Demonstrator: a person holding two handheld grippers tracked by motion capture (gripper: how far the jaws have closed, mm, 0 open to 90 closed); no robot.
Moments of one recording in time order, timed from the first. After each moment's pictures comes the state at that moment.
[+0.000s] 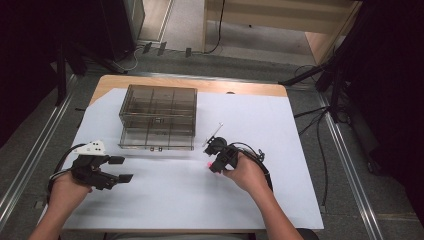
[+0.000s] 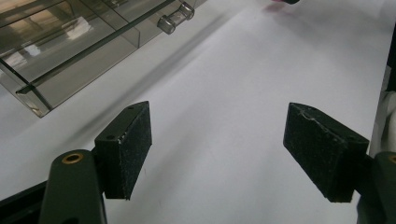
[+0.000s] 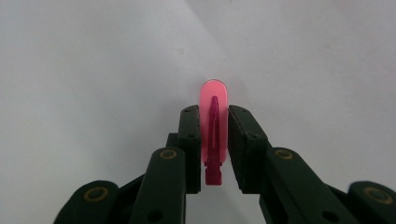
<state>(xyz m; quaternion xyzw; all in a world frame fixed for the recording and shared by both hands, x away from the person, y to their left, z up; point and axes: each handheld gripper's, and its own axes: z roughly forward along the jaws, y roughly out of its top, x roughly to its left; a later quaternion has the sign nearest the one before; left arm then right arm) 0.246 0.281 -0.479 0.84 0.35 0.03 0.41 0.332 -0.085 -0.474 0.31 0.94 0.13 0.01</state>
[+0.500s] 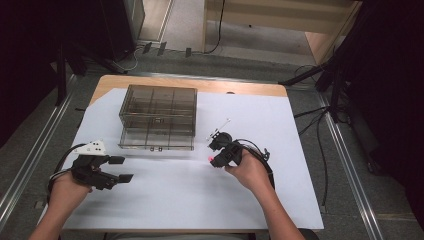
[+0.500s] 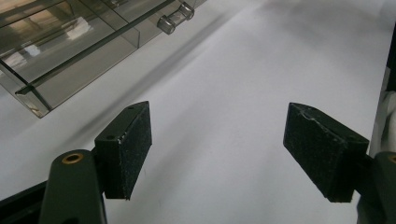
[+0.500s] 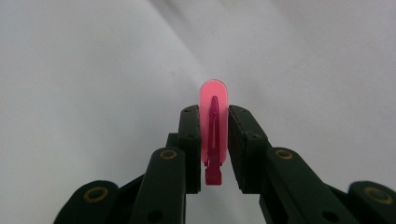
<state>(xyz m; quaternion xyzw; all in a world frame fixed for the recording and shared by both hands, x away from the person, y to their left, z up) 0.247 0.280 -0.479 0.84 0.35 0.03 0.41 0.336 -0.096 -0.460 0.32 0.93 0.17 0.02</state>
